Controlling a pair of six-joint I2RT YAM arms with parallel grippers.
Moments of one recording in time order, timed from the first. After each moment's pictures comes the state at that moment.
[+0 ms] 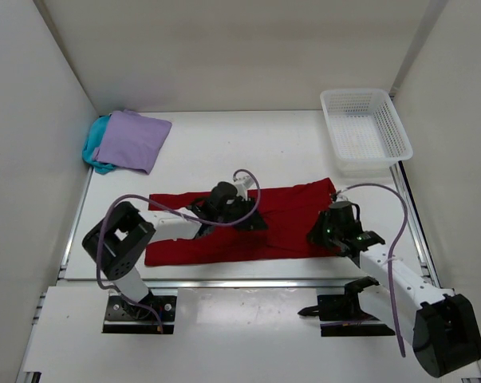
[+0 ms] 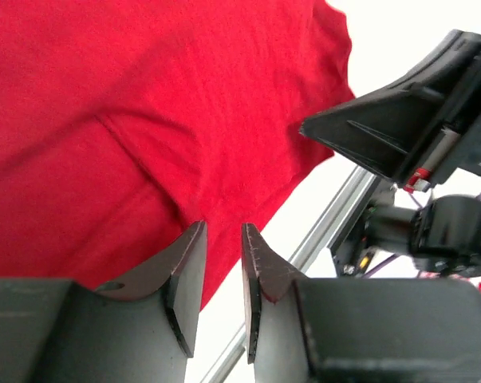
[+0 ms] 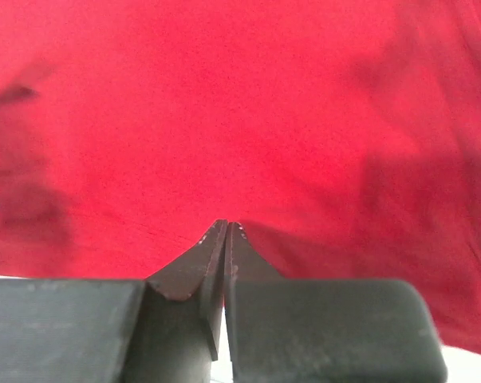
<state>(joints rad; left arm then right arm) -0.82 1.68 0.77 0.32 0.34 -0.76 0.32 0.88 0.32 -0.30 -0.08 0.61</state>
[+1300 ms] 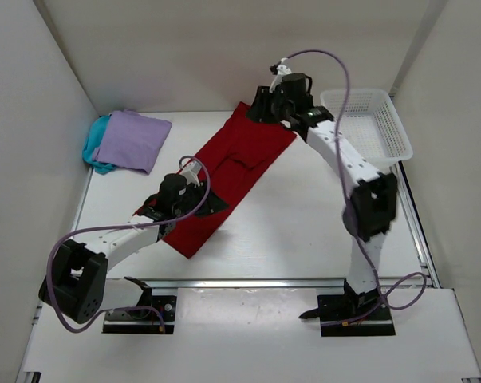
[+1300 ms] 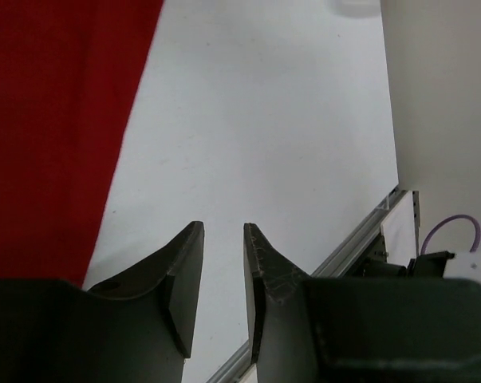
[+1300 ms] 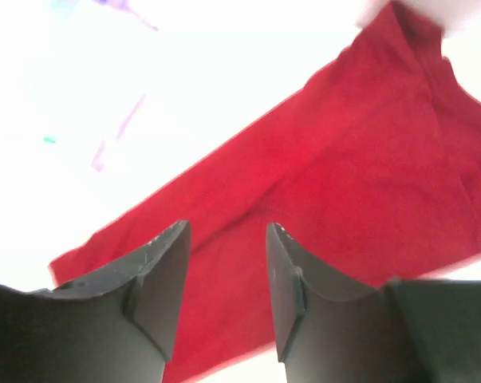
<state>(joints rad) -0.49 1.28 0.60 0.19 0.37 -0.72 0.40 2.13 2.07 -0.41 -0.27 0.35</state>
